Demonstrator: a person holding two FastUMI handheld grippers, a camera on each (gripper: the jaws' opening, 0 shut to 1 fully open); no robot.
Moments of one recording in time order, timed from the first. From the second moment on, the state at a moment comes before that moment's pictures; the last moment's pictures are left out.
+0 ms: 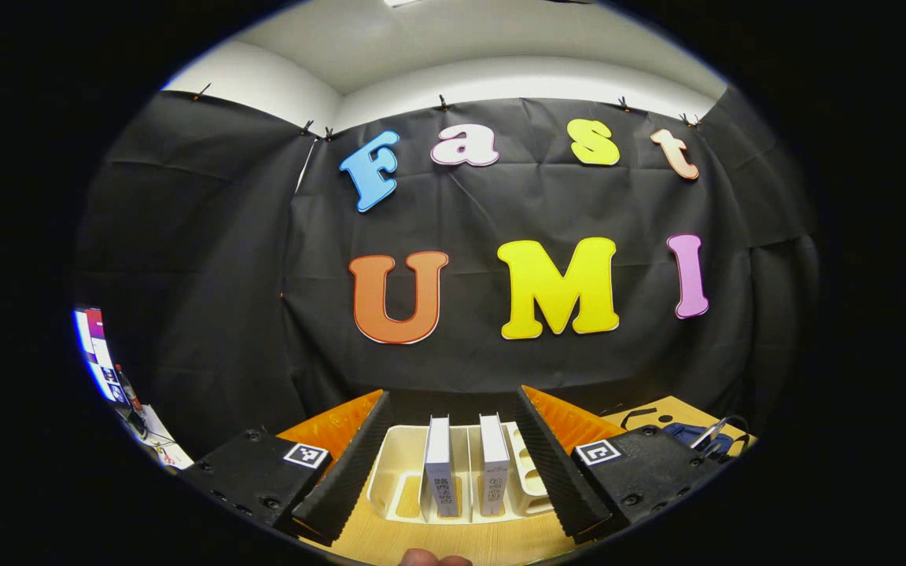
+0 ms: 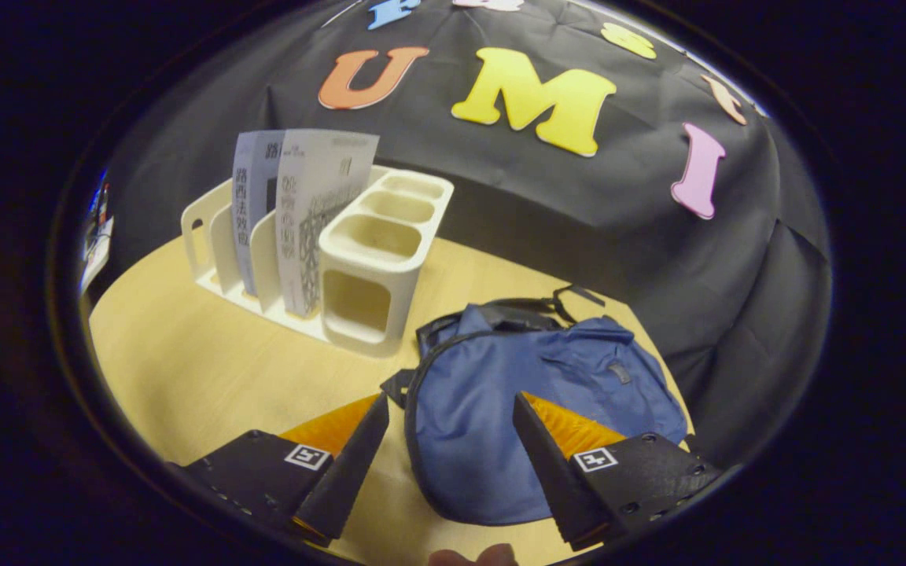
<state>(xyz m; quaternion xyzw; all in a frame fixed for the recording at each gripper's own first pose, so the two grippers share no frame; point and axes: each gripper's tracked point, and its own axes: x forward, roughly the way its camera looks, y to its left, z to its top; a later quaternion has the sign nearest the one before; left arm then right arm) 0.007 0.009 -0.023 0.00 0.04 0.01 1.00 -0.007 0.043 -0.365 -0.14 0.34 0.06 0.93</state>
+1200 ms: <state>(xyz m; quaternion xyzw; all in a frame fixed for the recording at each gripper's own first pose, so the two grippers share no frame) 0.008 0.004 -0.040 0.02 0.07 0.00 1.00 0.001 0.015 -0.425 -0.18 0.36 0.02 0.92</state>
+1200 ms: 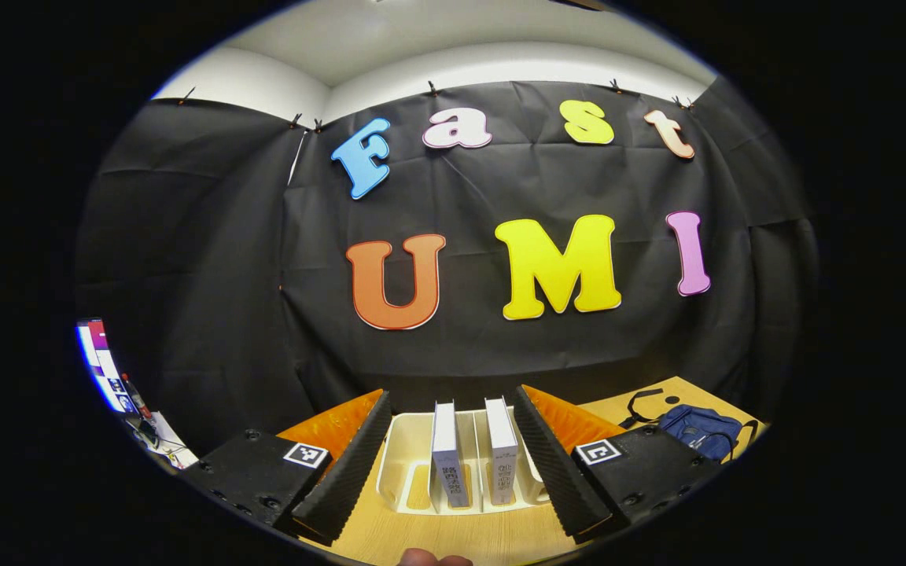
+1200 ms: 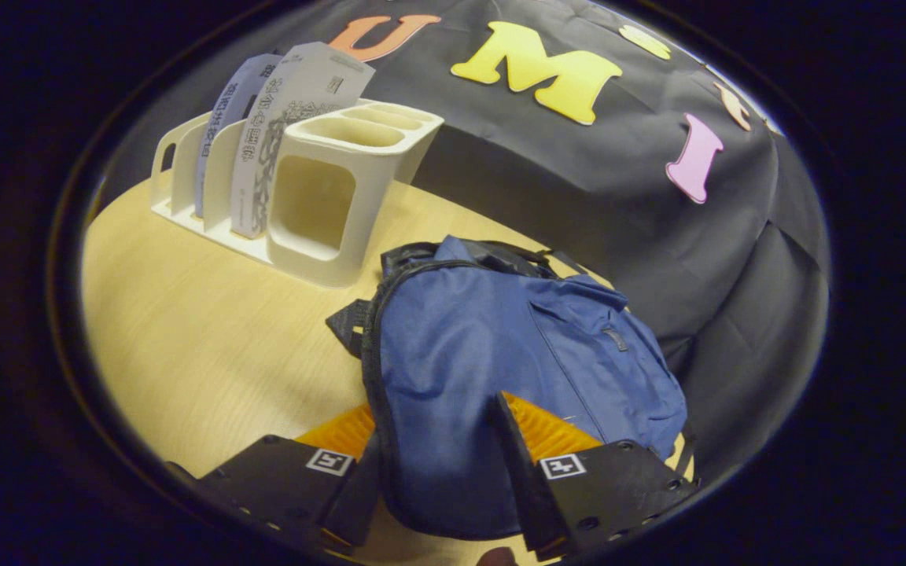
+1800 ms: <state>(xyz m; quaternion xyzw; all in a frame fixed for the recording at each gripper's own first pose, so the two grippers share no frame) 0.020 0.003 -0.043 0.00 0.06 0.01 1.00 -0.001 0.014 -0.373 -0.12 0.38 0.07 0.92</state>
